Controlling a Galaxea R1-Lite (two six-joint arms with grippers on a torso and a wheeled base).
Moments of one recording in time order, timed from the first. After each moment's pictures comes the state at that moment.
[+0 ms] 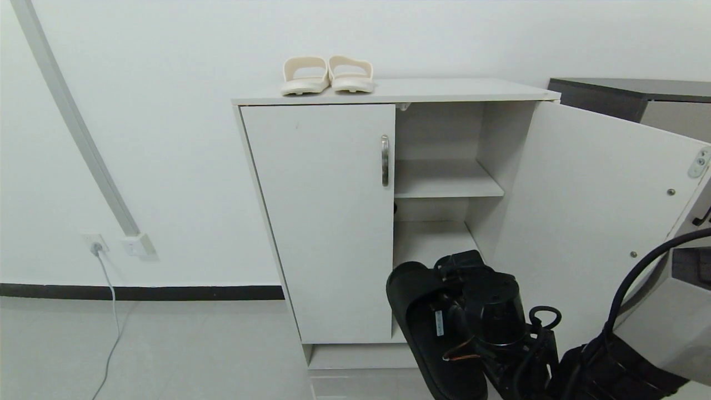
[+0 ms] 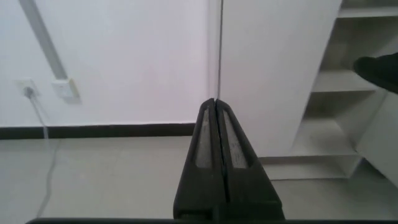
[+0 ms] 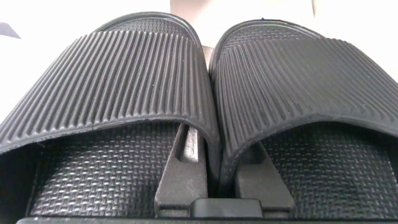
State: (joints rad) left arm -0.02 0.06 -0.01 -0.04 0.04 0.05; right arm 0.80 2.05 -0.66 -1.05 -0.58 0.16
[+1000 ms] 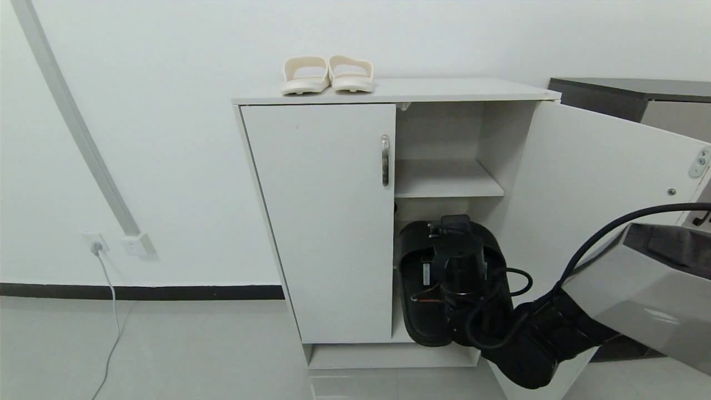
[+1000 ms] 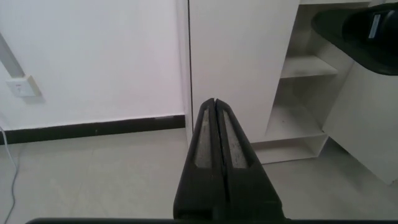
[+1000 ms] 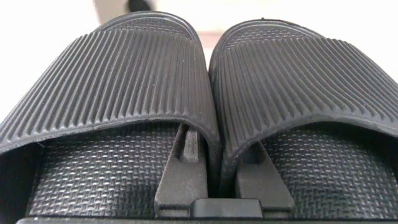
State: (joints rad) left arm 0.00 0.00 0.00 0.00 -0.07 0.01; right arm 0.76 2.16 -0.99 -0.95 -0.84 0.13
